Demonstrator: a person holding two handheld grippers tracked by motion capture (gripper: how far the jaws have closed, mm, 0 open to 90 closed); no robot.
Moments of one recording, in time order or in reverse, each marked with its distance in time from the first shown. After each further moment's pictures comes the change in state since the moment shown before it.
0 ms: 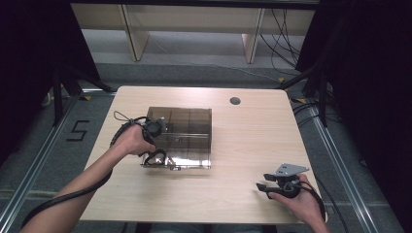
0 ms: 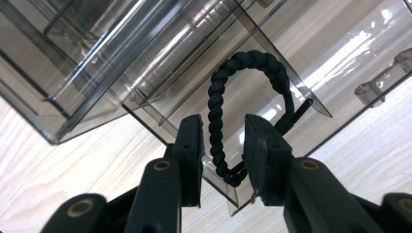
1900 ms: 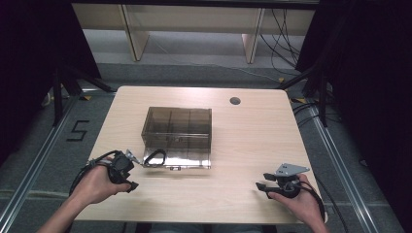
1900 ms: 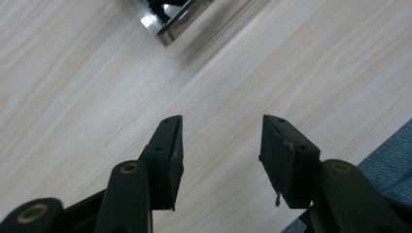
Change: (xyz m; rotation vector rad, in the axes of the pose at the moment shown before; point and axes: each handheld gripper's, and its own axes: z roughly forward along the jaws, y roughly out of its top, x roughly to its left) left arm -0.031 -0.127 -0.010 -0.154 0.005 0.027; right arm 0.000 0.001 -0.001 -0.026 -0.020 -0.016
